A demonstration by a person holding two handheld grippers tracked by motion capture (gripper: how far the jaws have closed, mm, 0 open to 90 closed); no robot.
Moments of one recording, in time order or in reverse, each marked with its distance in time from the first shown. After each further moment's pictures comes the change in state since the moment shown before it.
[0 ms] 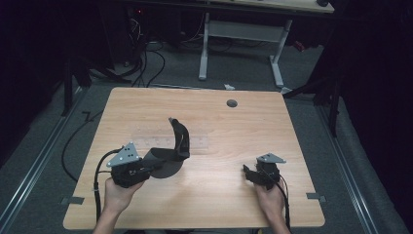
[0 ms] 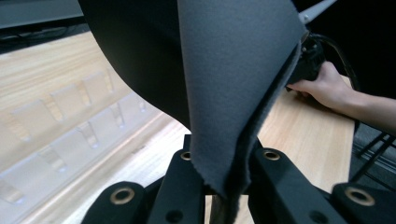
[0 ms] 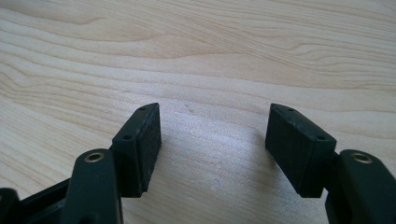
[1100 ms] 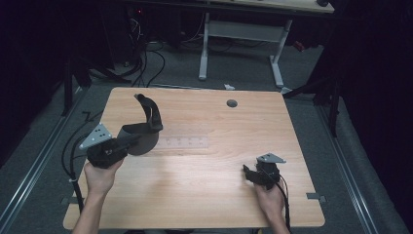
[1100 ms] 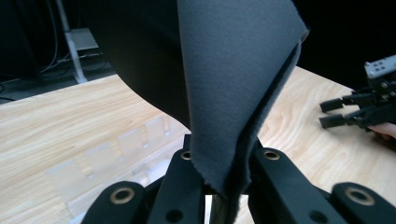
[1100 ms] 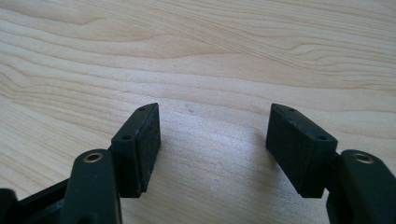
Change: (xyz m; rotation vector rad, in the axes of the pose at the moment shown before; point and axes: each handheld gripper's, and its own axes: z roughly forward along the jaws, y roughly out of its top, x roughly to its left) left arm 0.048 0.053 -0.017 -0.195 0.159 0.017; right arm 0.000 0.000 0.000 0.001 0.002 0.000
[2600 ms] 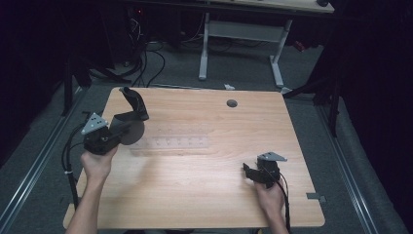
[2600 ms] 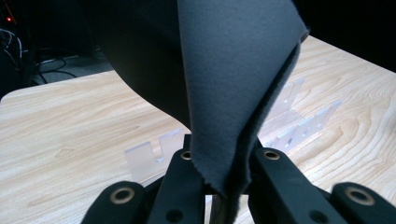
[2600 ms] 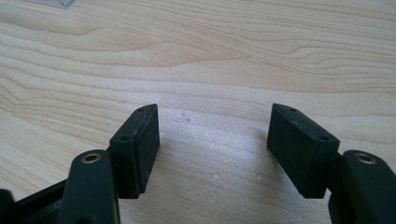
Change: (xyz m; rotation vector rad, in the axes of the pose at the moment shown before) left arm 0.047 0.008 0.022 -0.030 0.195 0.023; right arm -0.004 0.003 0.003 -0.007 0.014 0.033
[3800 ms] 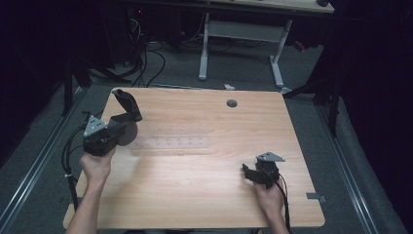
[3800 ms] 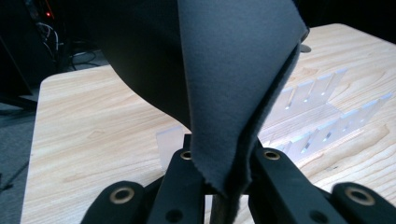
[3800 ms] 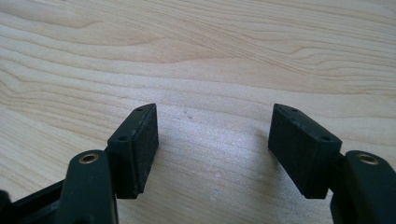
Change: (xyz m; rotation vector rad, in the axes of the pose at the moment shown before) left arm 0.016 -0.009 0.002 -0.031 0.097 0.034; right arm 0.004 0.000 0.000 0.009 -0.018 -0.031
